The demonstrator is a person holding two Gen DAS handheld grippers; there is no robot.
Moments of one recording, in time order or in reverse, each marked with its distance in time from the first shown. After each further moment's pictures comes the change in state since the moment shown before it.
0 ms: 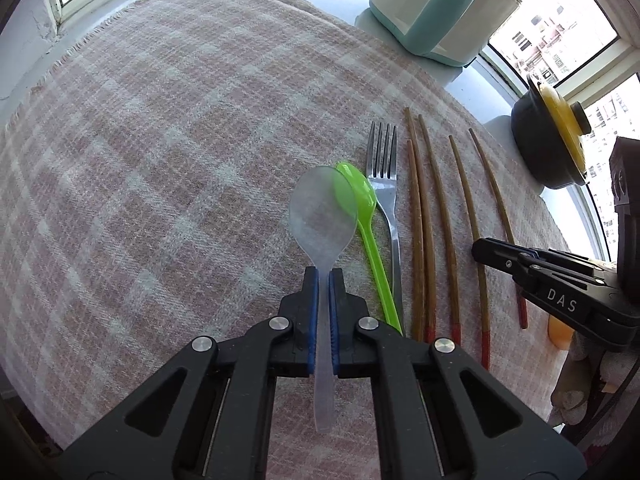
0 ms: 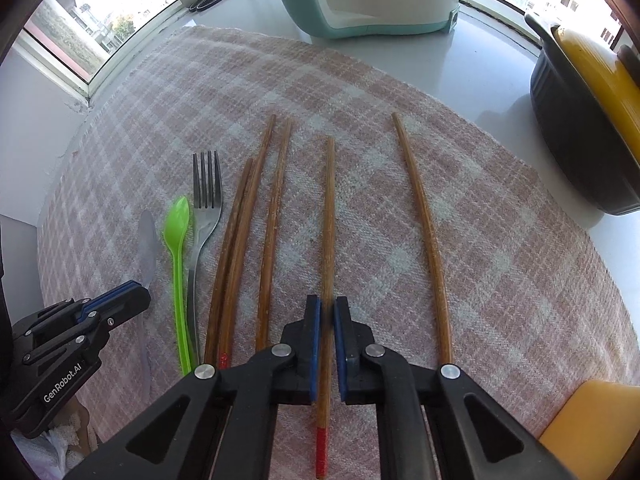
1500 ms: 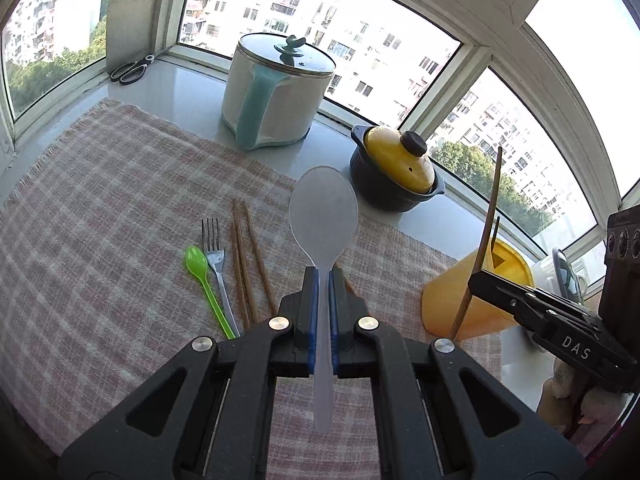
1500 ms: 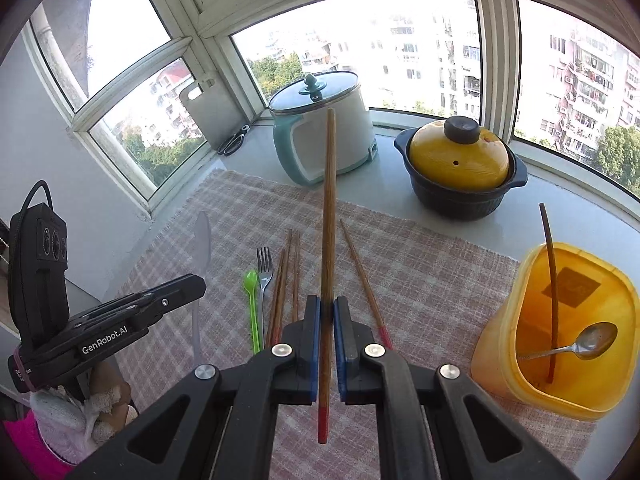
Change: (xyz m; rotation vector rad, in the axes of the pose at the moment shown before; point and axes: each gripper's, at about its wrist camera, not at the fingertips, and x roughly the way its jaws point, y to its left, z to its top) left arm -0.122 -0.108 -0.015 0.221 -0.239 -0.251; right arm -0.199 -0.038 -0.118 0.148 -0.461 0.064
